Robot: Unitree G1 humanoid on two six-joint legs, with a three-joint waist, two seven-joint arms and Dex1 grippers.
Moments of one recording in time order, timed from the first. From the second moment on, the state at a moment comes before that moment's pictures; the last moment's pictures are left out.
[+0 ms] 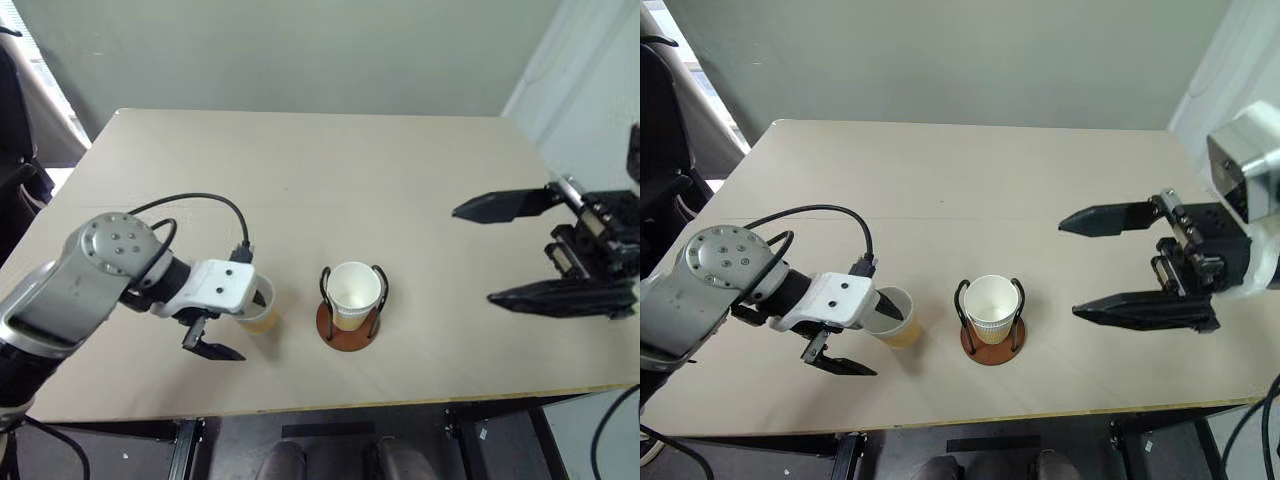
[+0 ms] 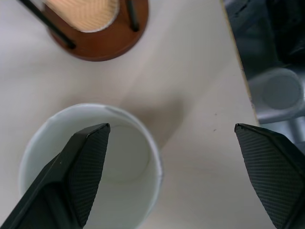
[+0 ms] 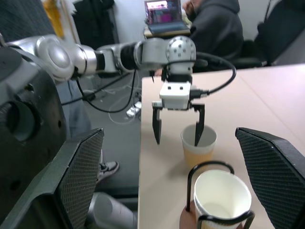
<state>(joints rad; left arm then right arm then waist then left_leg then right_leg) -0.57 1.23 -0.26 -0.36 -0.25 0.42 -1.52 -0.62 -1.04 -0.40 -0.50 1.24 1.08 1.15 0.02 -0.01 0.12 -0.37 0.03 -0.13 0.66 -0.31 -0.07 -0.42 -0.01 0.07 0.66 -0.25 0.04</state>
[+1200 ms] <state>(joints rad) -1.29 0.88 -0.42 0.03 -0.64 0.24 -1.58 -0.47 -1.12 -0.43 -0.56 1.24 0.93 1.04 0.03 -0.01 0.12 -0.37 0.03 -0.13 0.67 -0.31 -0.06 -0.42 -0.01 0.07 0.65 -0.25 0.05</state>
